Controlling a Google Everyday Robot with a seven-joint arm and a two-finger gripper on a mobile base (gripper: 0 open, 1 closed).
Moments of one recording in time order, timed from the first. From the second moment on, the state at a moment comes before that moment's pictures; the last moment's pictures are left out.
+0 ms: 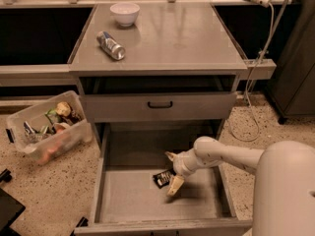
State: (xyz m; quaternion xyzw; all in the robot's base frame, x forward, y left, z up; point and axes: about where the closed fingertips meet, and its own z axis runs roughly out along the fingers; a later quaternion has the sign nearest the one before) arm 0.594 -0.054 0.368 -0.67 0.67 0.19 0.27
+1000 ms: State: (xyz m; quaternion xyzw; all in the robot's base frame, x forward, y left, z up) arm 0.594 -0.054 0.368 -0.67 0.67 0.19 0.27
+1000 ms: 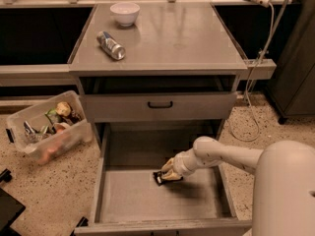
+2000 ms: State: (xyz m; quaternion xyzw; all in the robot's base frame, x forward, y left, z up) arm 0.594 -0.054 0.368 -0.67 0.67 0.19 0.27
